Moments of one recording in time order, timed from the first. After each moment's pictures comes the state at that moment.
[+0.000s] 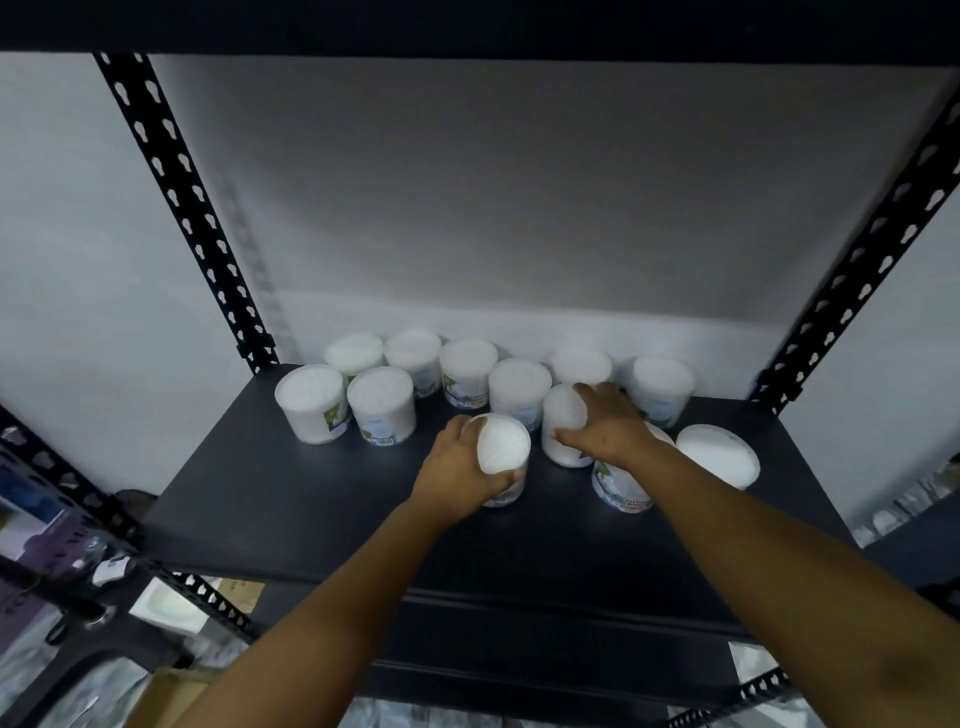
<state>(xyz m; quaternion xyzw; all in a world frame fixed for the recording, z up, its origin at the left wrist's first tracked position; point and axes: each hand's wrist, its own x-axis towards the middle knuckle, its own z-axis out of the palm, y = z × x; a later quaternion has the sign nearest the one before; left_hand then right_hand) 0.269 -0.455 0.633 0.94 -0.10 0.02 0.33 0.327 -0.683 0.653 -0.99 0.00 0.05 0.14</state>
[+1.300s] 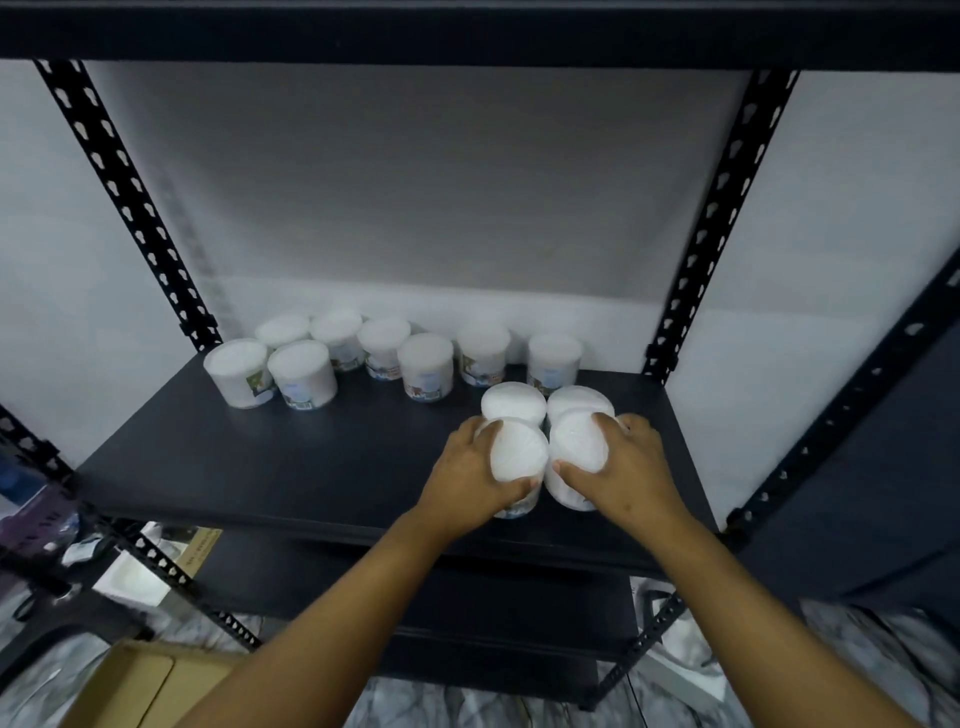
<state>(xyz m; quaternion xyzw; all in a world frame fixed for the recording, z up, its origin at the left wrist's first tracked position) 0.160 -0.613 0.652 0.93 -0.14 0.03 0.35 0.140 -0.816 0.676 -0.96 0.03 -0.10 0.25</state>
